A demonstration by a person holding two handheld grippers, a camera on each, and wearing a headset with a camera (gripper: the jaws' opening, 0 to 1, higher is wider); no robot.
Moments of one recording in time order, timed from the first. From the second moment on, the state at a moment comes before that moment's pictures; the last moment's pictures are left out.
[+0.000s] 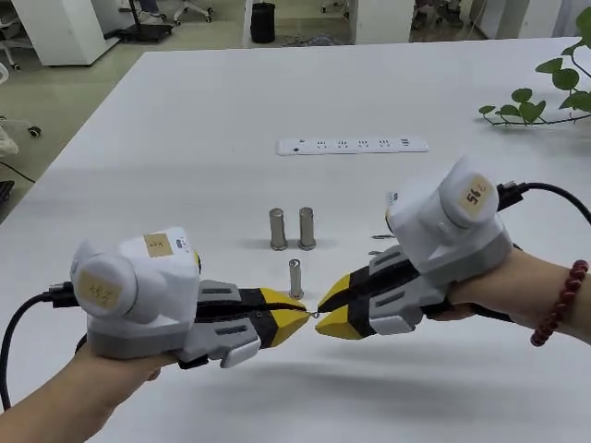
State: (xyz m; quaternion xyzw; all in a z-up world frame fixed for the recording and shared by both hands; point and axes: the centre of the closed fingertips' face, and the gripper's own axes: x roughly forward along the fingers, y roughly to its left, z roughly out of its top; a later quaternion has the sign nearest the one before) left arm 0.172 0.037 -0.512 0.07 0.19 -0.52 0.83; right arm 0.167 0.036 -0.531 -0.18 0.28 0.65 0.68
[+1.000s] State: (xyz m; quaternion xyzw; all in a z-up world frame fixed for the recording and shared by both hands) left arm 0.164 0.030 -0.513 0.05 0.19 -0.53 0.82; right arm 0.159 0.038 -0.538 -0.24 0.27 0.66 0.65
